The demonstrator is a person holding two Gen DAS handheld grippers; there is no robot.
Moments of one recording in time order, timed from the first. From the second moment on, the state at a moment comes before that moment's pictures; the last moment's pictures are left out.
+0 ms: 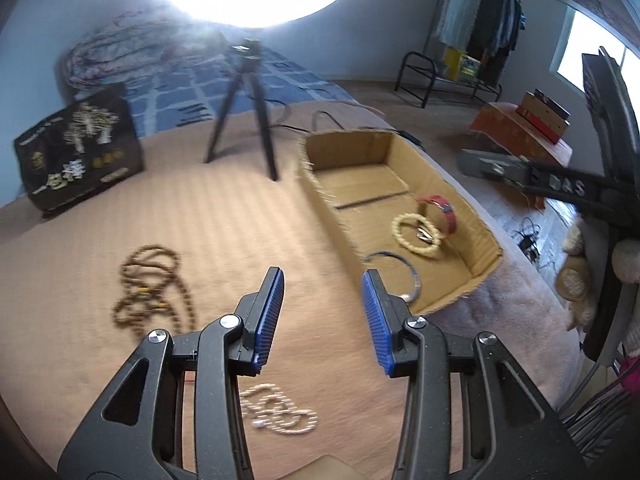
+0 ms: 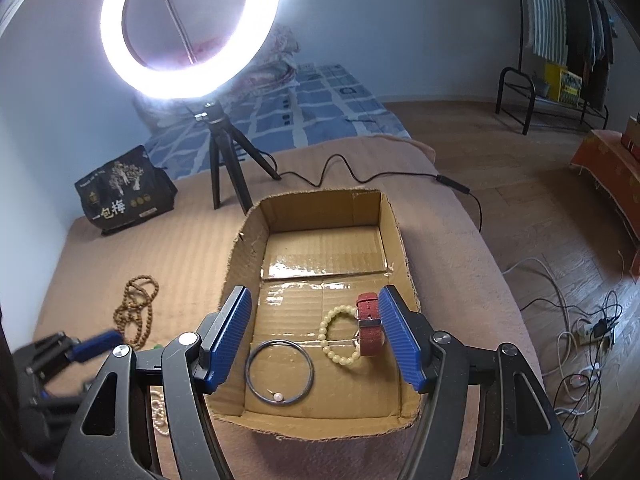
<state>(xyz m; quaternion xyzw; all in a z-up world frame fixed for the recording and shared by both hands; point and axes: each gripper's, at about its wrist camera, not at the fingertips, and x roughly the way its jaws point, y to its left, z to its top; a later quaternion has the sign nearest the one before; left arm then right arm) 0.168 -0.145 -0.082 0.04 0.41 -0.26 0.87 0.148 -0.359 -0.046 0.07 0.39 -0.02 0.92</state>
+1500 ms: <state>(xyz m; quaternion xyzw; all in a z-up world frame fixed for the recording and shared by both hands) 0.213 -0.021 -0.135 -0.02 0.48 -0.16 0.86 0.107 -0.164 -0.165 -0.16 0.55 0.25 0.78</state>
